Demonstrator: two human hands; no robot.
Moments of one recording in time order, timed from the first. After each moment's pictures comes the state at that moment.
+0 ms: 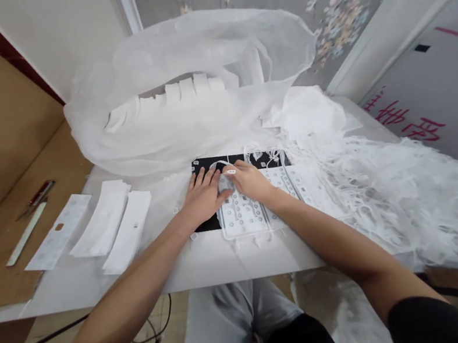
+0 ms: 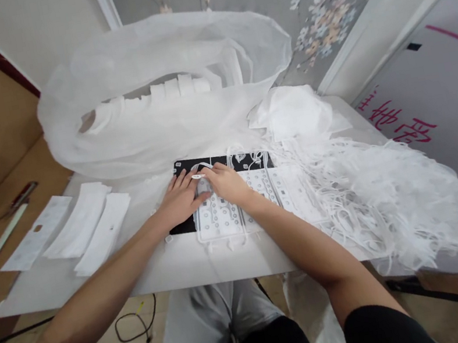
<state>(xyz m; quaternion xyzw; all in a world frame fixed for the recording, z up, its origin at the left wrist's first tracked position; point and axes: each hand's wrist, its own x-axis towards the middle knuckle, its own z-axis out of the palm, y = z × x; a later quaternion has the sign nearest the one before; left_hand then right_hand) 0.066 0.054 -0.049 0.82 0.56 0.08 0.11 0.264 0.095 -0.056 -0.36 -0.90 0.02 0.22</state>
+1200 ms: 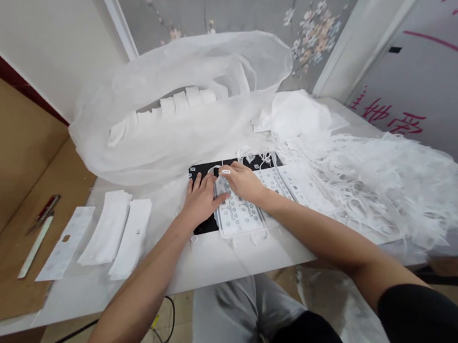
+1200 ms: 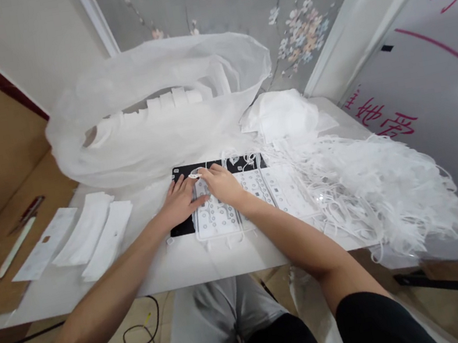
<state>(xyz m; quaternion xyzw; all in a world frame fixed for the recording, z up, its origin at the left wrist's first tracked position) 0.064 0.059 -0.046 0.82 0.54 0.10 0.15 0.261 0.094 -0.059 -0.39 -0.88 0.00 0.27</state>
